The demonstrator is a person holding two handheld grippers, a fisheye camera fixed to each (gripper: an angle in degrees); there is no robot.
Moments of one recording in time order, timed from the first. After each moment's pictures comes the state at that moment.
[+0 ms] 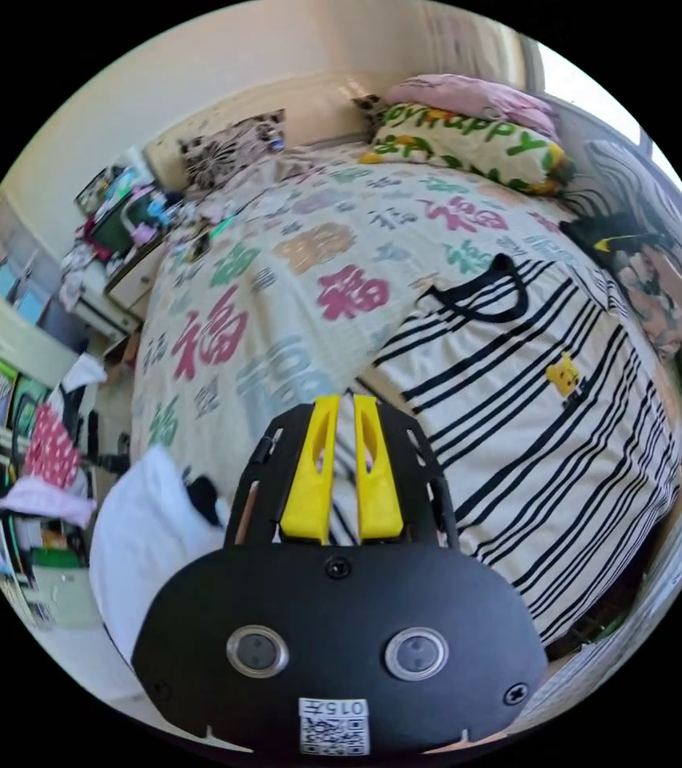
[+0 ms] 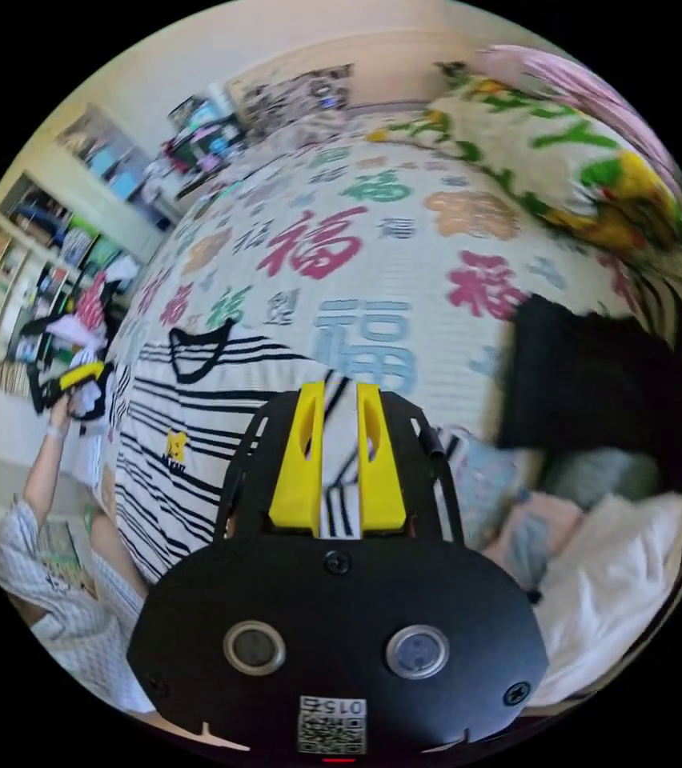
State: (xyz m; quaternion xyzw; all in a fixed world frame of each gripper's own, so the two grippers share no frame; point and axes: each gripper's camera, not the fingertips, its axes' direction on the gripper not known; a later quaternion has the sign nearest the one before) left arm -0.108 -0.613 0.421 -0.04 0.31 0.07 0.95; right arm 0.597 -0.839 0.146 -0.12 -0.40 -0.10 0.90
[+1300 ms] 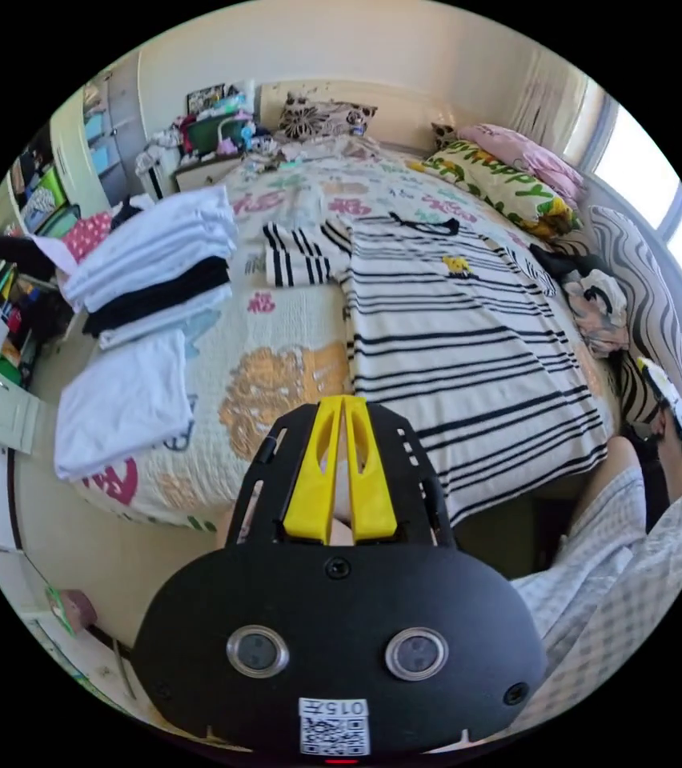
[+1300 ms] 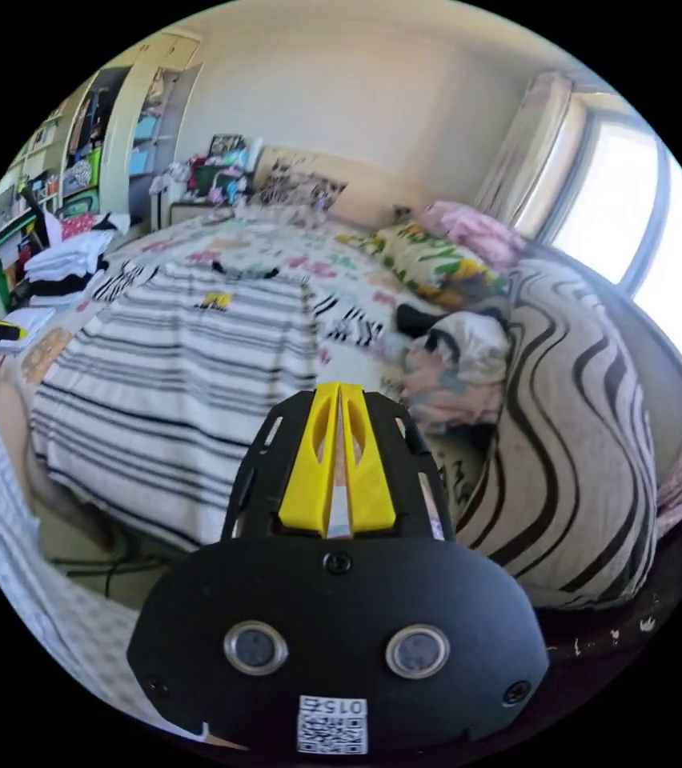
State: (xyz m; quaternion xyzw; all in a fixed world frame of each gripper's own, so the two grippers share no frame) left arm -0.094 -0.314 0.269 -0.14 0.33 -0.15 0.92; right arm 0.638 -0.413 -0.123 0.07 -0.18 -0.09 0.98
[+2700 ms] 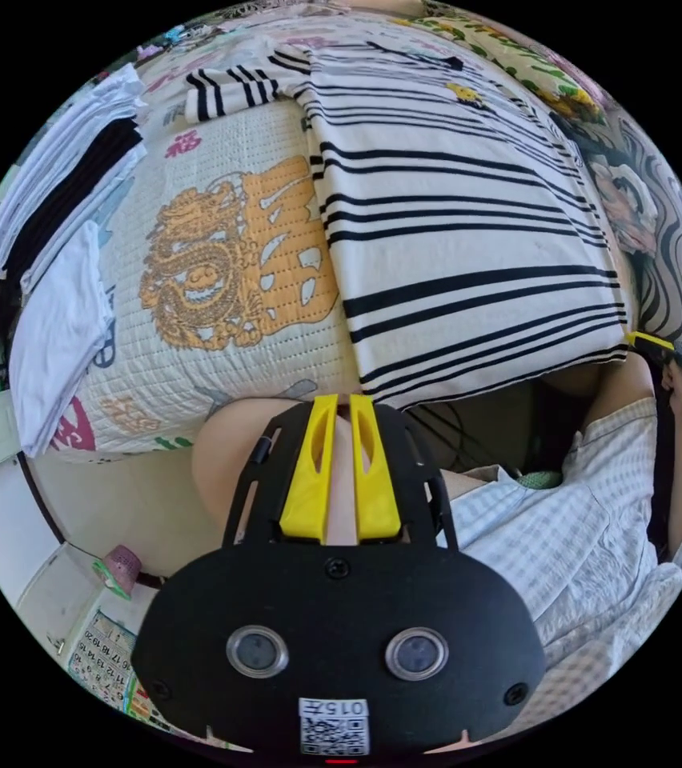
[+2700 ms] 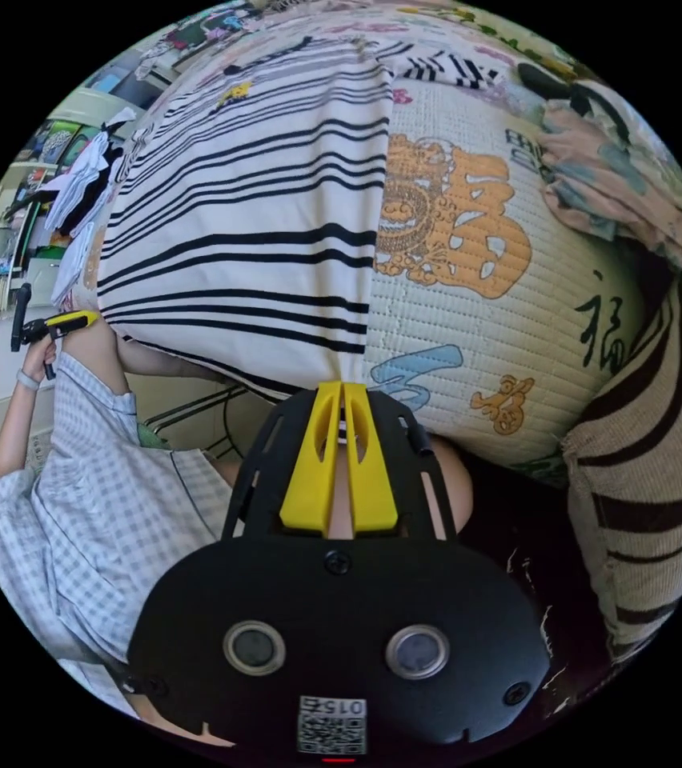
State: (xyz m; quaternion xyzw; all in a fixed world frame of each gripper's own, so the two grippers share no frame) left arm 0.021 -0.299 0.325 -0.31 0.36 -0.02 0.88; right arm 0.609 -0.319 -0.024 -0.29 -0.33 -0.15 0.88
